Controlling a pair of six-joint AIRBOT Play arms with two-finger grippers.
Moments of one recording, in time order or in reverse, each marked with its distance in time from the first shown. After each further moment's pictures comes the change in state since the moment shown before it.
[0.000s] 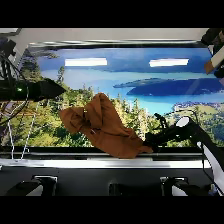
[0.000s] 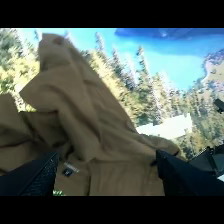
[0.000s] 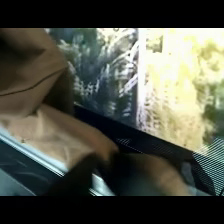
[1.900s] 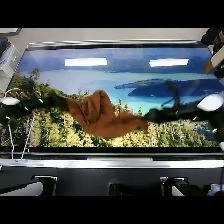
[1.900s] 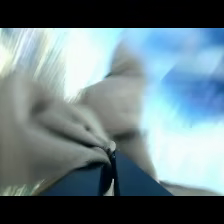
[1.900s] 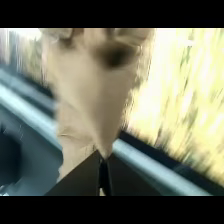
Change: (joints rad) left arm 0.292 -0.335 -0.267 -0.578 0.315 0.442; right arm 0.018 0.215 0.462 0.122 0.149 0.109
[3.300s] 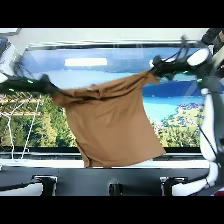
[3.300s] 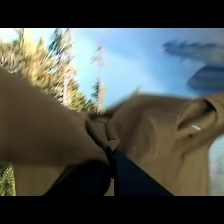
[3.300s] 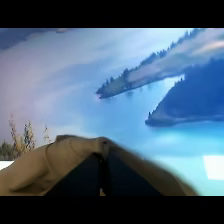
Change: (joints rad) left arm -0.106 -0.092 0.330 0.490 -0.181 -0.463; right arm 0.003 -0.680 0.678 -0.162 -0.336 0.409
